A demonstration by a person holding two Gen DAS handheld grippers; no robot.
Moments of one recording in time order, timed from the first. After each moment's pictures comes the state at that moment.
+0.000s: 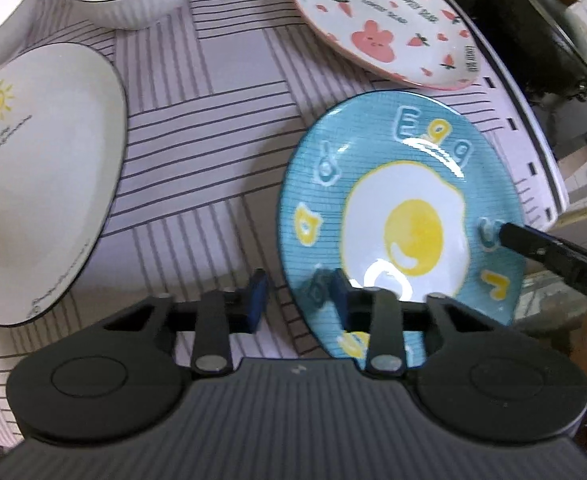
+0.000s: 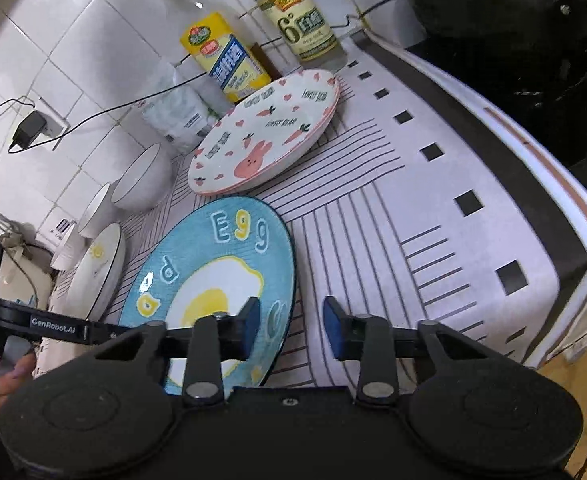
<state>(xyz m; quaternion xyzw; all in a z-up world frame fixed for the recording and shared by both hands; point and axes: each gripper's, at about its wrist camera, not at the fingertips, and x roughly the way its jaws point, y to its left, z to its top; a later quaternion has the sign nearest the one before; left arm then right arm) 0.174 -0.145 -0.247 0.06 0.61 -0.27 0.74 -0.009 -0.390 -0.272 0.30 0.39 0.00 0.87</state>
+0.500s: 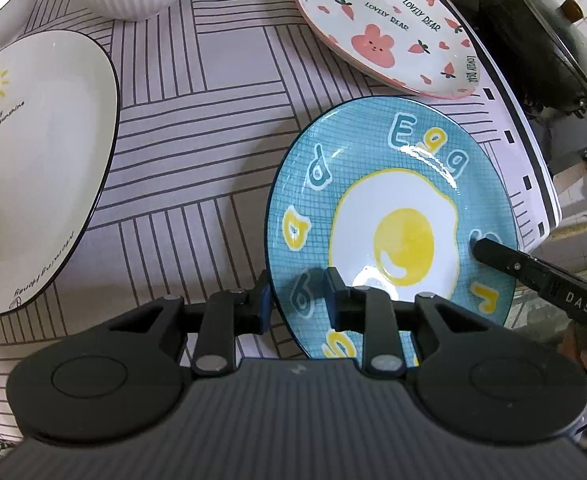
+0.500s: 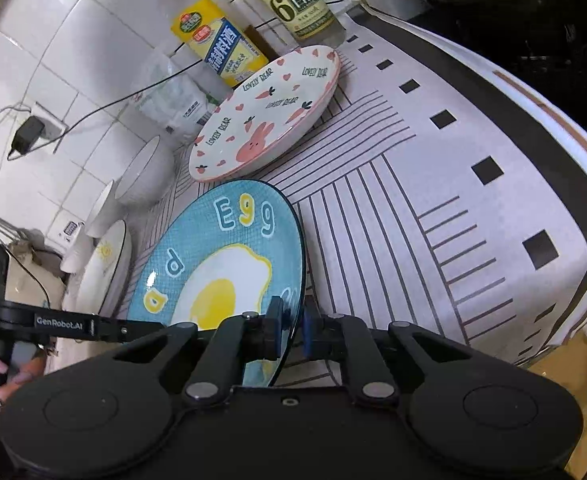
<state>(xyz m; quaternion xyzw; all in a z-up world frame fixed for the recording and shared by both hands) 0.175 -0.147 -0.249 0.04 0.62 -0.26 0.74 -0.004 -0.388 -0.284 0.33 0.40 0.01 0.86</state>
